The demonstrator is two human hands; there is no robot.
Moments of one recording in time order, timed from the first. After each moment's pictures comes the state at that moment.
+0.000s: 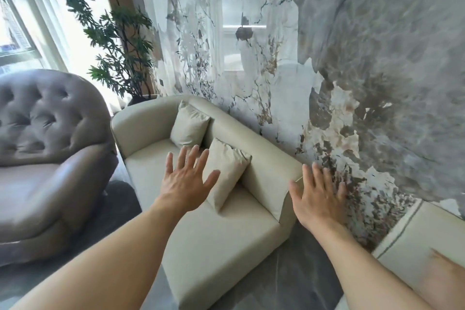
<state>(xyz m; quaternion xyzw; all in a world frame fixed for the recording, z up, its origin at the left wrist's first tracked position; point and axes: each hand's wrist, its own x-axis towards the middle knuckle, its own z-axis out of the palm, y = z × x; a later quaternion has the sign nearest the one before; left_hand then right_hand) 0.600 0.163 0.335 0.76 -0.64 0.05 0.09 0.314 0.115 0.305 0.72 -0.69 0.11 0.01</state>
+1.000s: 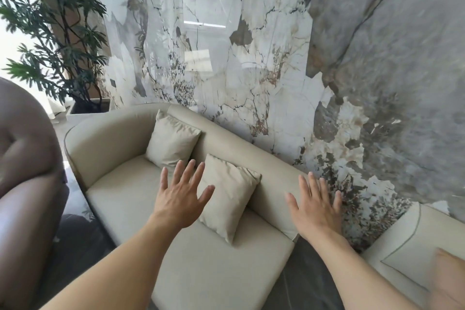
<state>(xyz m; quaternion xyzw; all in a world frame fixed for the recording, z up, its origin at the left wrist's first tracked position) 0.886 0.019 0.291 0.68 -0.72 0.00 0.12 0.590 0.035 0.306 0.63 -0.77 0.04 0.05</state>
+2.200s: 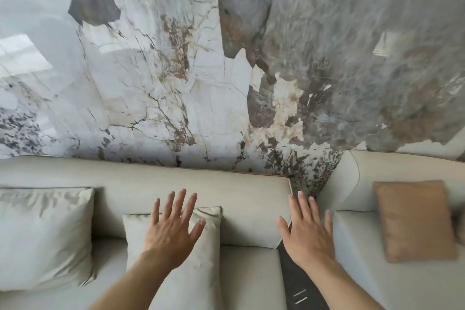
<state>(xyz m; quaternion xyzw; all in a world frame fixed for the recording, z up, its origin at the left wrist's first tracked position) 0.838 -0.363 0.189 0.41 -0.91 -0.02 0.05 0.610 -0.186 0.222 0.38 -0.92 0.02 0.01</state>
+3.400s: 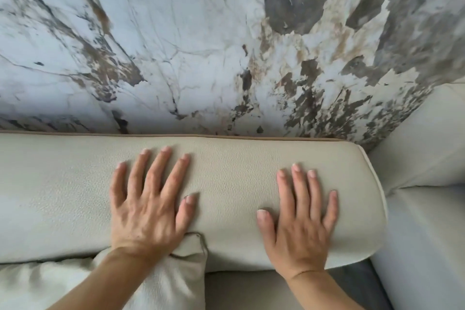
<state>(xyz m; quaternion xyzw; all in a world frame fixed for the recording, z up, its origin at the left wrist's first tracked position) 0.635 -0.573 -0.109 0.36 -0.90 0.10 0.24 0.464 -0.403 -0.118 0.40 -0.89 0.14 0.17</state>
